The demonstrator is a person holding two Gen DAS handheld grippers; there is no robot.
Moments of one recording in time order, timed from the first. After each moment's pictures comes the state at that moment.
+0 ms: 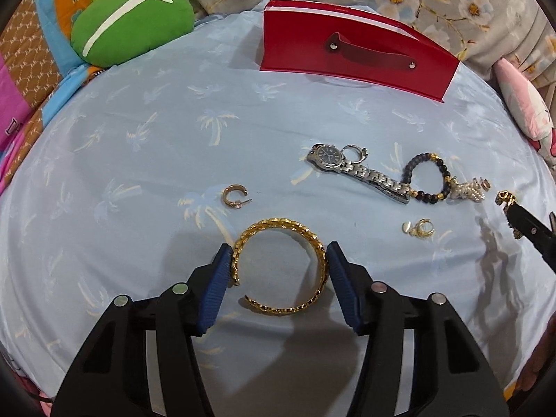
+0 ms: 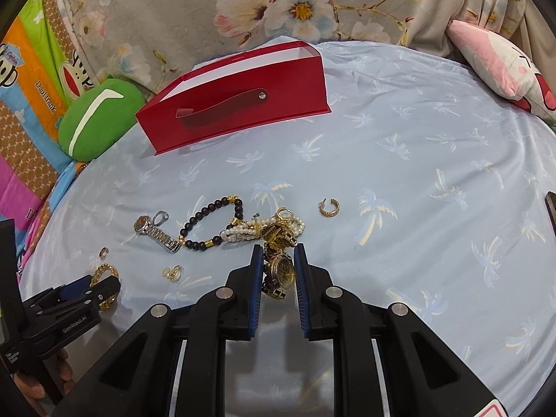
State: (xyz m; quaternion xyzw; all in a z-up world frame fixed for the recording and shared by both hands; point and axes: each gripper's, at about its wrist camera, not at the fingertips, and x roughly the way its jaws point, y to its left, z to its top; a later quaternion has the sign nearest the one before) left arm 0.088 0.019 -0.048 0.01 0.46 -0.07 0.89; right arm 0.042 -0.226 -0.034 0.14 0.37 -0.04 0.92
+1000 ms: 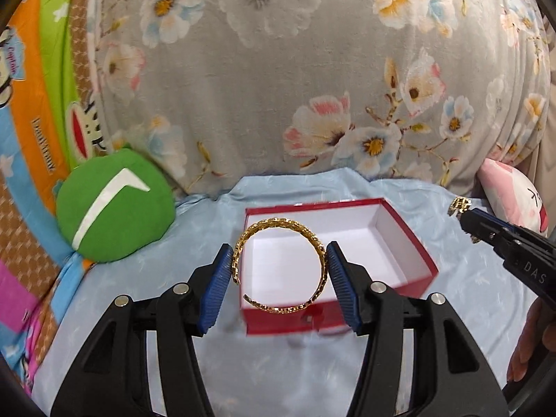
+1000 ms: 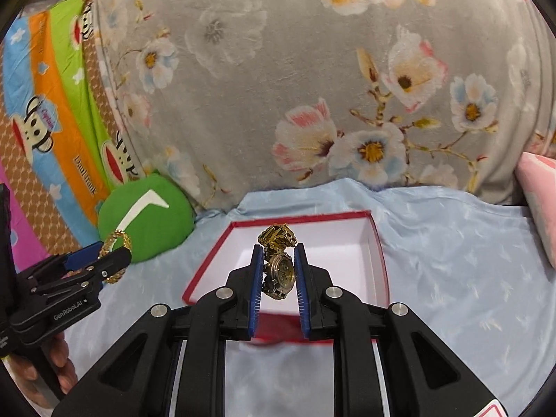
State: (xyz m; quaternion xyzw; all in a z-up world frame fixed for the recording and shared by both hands) left arm 0.253 -0.035 0.176 0.04 0.24 -0.10 0.96; right arm 0.230 -0.254 0.159 0.11 0.21 0.06 0.97
